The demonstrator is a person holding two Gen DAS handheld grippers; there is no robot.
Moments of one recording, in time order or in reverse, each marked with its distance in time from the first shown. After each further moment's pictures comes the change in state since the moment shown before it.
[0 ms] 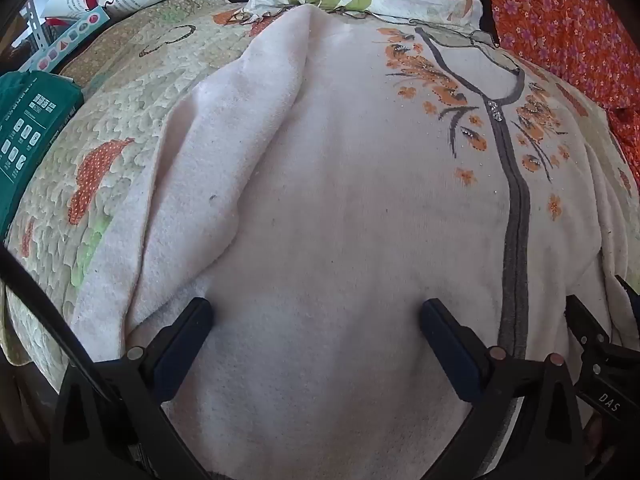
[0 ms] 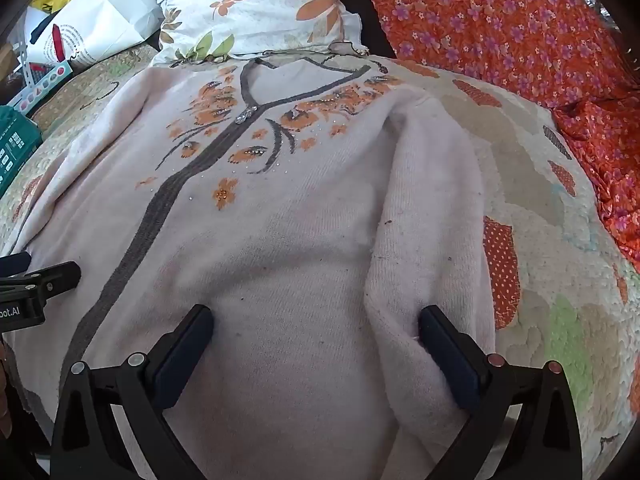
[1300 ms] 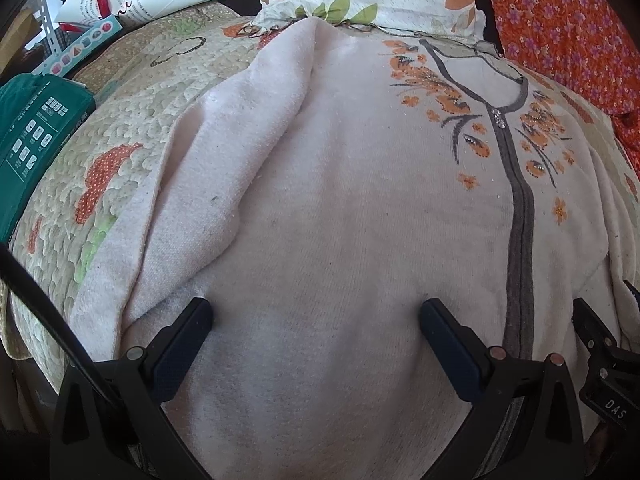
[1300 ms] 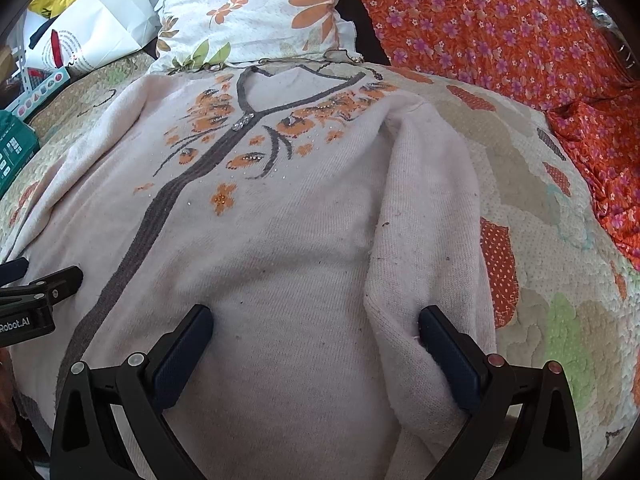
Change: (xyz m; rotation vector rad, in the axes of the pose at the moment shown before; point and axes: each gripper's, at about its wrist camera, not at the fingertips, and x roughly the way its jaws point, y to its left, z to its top) left arm 0.002 -0.009 -0.007 -0.024 -0.068 0.041; right arm -0.001 0.001 -0.002 0.018 0.015 0.004
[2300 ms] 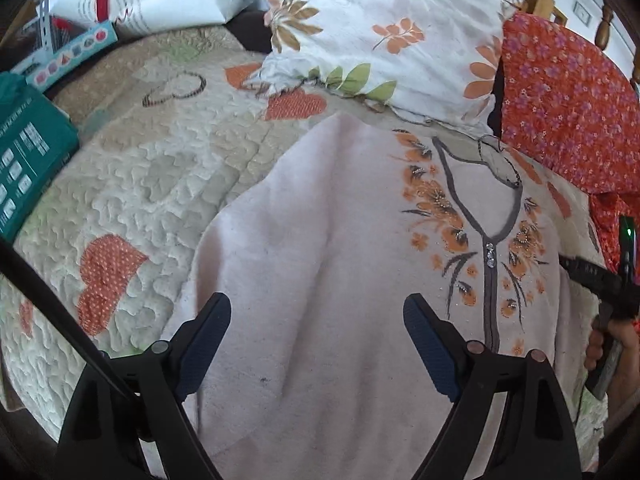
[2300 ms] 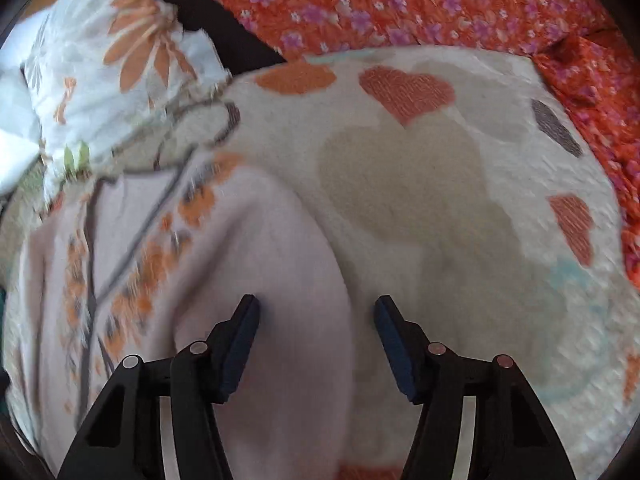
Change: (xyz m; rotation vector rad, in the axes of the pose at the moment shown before) left arm -0.014 0.051 0.096 -0.100 -0.057 -0.172; right arm 0.107 -0.149 0.136 0.283 0.086 0.059
